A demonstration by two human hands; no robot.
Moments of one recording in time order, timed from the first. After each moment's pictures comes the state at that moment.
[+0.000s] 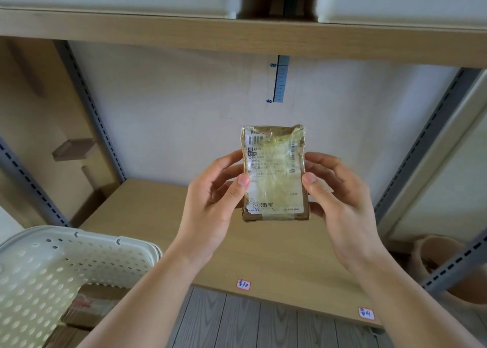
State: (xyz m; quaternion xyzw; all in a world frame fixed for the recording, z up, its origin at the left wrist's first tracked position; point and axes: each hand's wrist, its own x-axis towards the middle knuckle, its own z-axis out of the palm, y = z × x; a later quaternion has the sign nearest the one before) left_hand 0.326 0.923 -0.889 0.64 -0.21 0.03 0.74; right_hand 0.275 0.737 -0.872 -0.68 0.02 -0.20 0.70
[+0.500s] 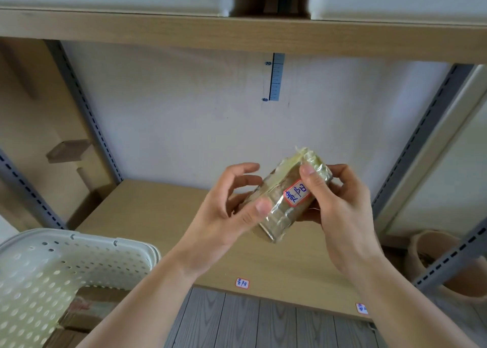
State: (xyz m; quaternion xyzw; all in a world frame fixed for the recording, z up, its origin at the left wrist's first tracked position) left_hand 0.322 0.926 -0.898 0.66 -0.25 -0.12 0.70; right_hand 0.271 0.747 -0.869 -0.65 0.11 -0.22 0.72
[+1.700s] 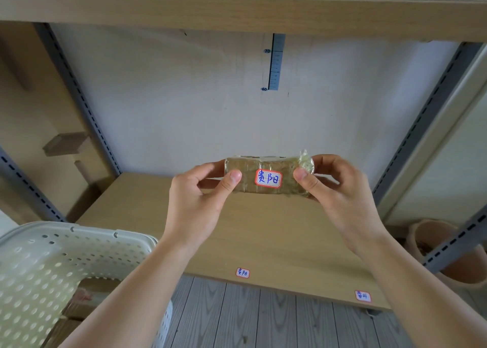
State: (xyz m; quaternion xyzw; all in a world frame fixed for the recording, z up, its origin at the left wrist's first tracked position) left_hand 0.336 0.933 -0.905 0.76 -0.13 0.11 0.62; right_hand 0.286 0.718 -0.891 -0.76 0.08 -0.21 0.62
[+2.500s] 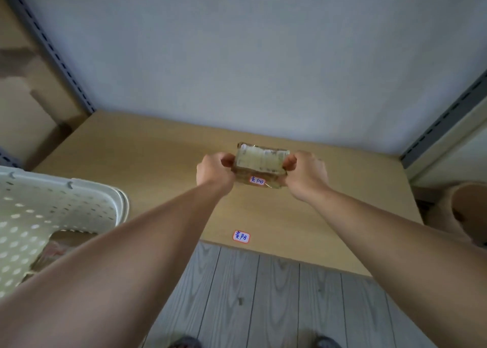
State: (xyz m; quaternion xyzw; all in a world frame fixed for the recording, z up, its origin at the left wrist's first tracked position) left_hand 0.461 0.884 -1.113 0.89 0.06 -0.06 0.45; right_hand 0.424 0.704 -1.106 -0.92 0.22 -0.02 0.31
